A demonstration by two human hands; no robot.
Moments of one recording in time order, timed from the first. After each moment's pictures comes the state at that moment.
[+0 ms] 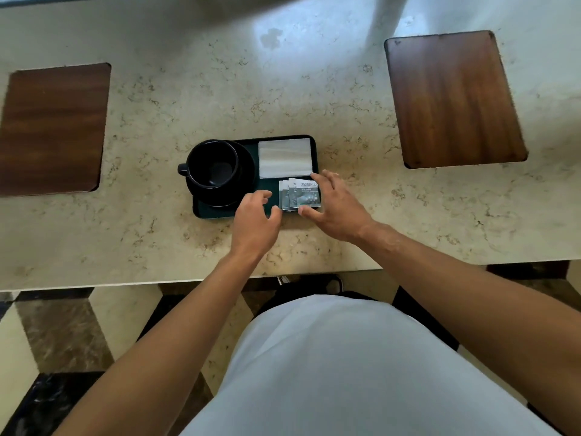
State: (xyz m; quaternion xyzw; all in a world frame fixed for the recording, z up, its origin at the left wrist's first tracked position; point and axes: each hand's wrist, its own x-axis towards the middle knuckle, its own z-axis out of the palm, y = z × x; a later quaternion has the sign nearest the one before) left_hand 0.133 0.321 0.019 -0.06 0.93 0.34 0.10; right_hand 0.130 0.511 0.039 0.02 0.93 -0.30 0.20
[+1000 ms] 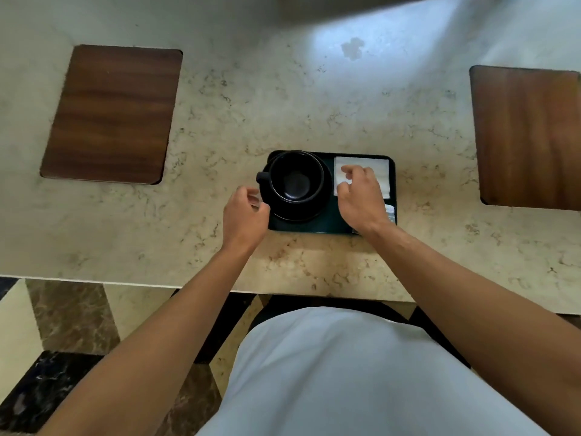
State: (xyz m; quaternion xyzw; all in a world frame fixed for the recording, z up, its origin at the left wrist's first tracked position) left_hand 0.073 0.160 0.017 -0.19 0.89 0.41 0.09; right_hand 0.049 0.381 0.043 0.15 0.90 -0.37 0.14
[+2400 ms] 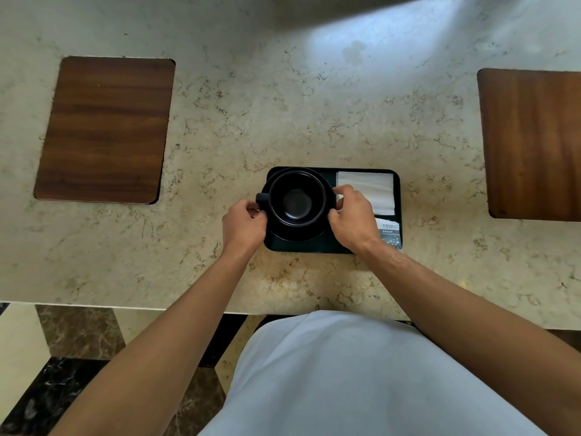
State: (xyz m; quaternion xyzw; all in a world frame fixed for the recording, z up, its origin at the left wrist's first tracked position) left_hand 0.034 0.158 0.002 -0.26 0.85 0.43 0.14; right_hand 0.035 0.372 0.026 0.15 0.91 -0.35 0.17
